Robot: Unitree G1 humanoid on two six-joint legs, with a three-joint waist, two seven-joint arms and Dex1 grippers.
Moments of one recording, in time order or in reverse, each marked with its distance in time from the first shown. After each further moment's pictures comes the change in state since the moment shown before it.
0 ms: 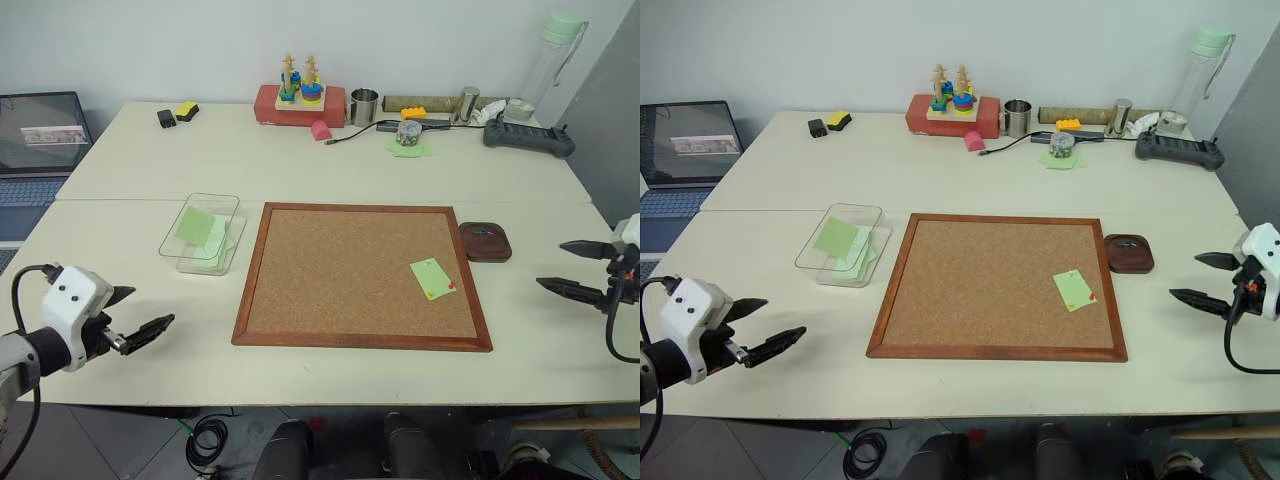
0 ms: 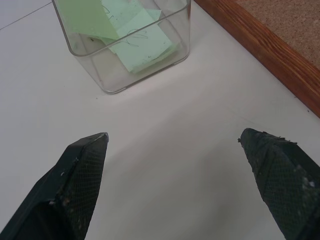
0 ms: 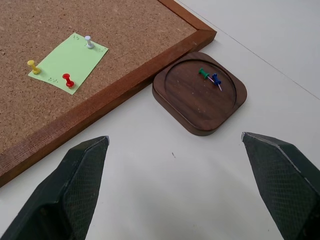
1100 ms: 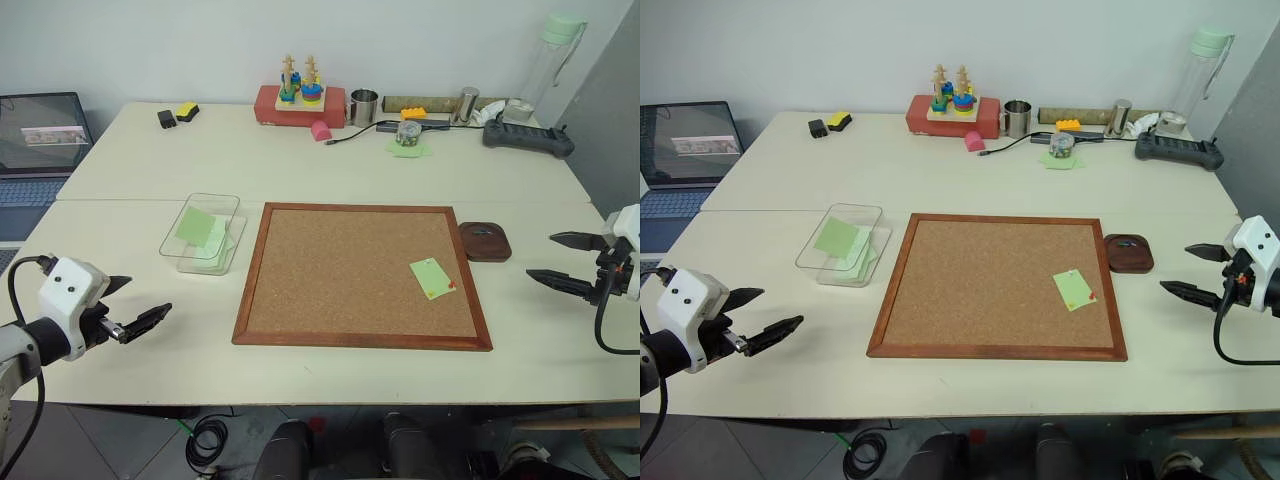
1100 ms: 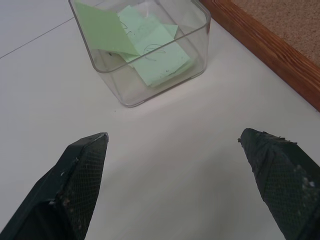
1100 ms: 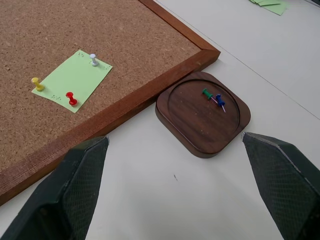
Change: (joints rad) left arm -0.076 -0.024 0.000 0.052 0.042 -0.024 -0.017; right arm -0.048 0.032 0.023 0.002 -0.010 -0.010 0.001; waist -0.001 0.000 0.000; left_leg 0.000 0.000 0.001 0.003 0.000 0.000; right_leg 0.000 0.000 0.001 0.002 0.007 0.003
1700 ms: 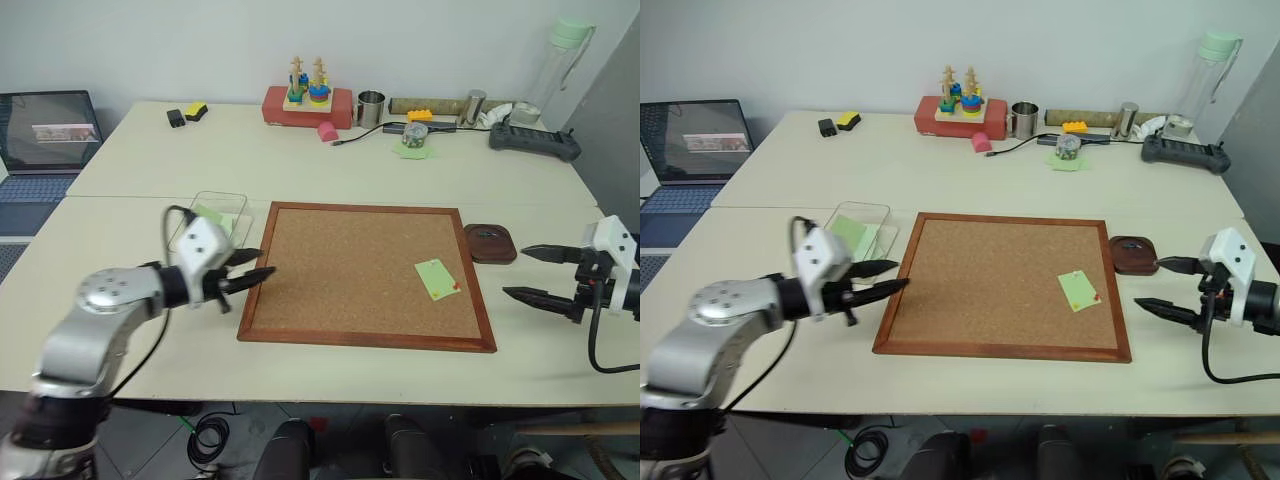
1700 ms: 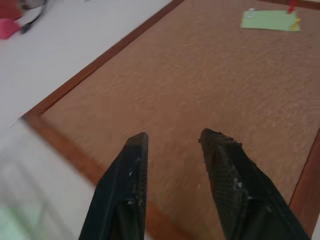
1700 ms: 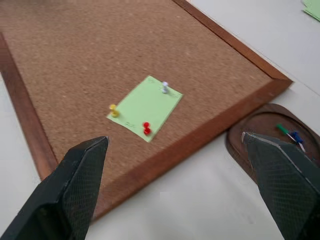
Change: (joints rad) left arm -0.525 -0.195 -0.559 -0.103 0.036 0.078 -0.017; right arm 0.157 0.054 -0.044 -0.387 0.107 0.213 -0.057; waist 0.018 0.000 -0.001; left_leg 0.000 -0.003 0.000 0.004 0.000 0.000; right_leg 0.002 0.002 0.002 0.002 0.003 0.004
